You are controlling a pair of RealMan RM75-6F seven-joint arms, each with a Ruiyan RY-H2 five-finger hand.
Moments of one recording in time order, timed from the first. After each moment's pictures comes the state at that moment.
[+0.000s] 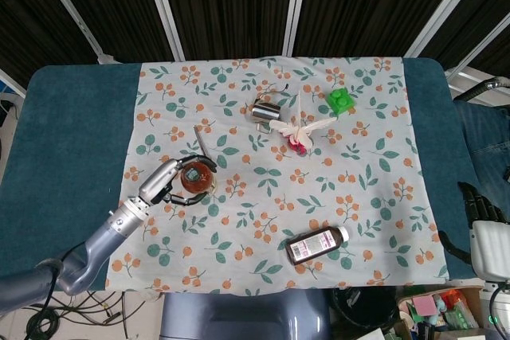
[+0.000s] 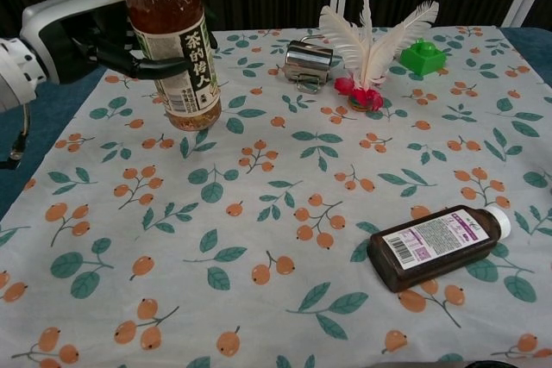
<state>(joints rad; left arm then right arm) -0.74 -1.52 -0.07 -1.29 1.62 1.17 -0.91 0.04 -1.15 0.12 -1.63 -1.46 1.56 -0.08</state>
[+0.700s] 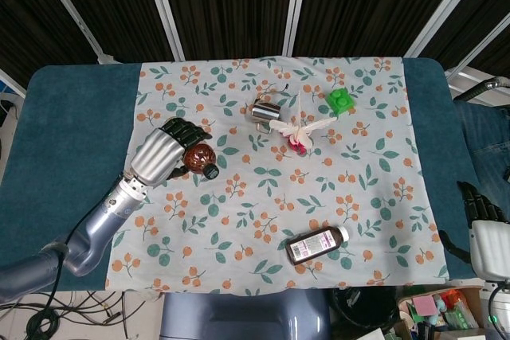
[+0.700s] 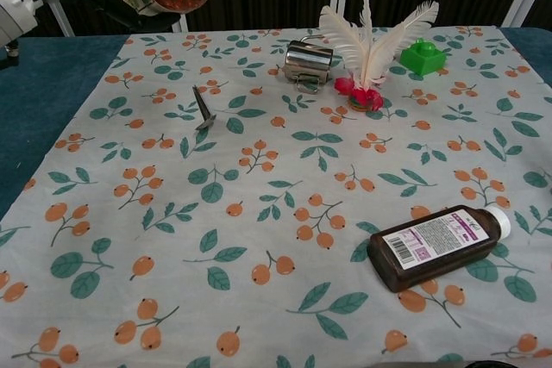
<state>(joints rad) -0.77 -1.54 -0.17 -1.20 1.65 1.29 -0.03 0.04 -1.16 0.12 -1.61 -1.47 1.56 -0.09</state>
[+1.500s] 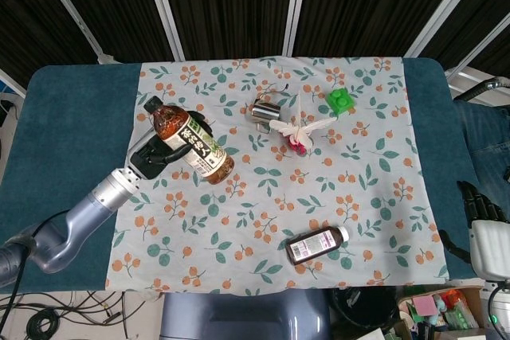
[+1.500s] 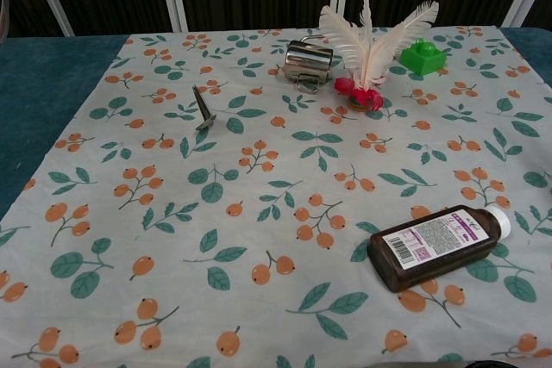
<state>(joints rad) -0.82 -1.25 -0.20 -1.48 1.63 1.01 -2.05 0.04 -1.16 0.12 -1.61 -1.47 1.57 -0.10</state>
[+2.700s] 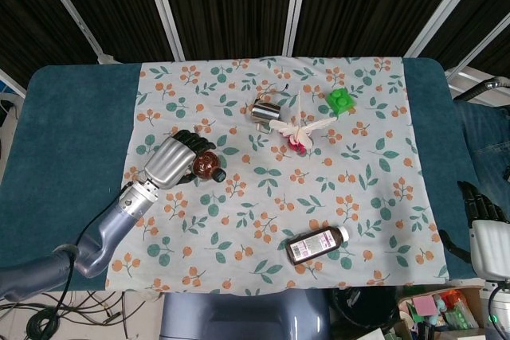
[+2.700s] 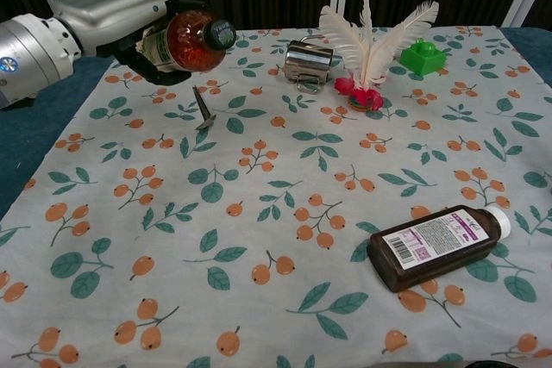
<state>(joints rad) -0.80 -1.60 -0.14 -1.16 1.56 1.13 0.04 0.04 -1.16 0.12 -1.61 -1.46 1.56 -0.10</state>
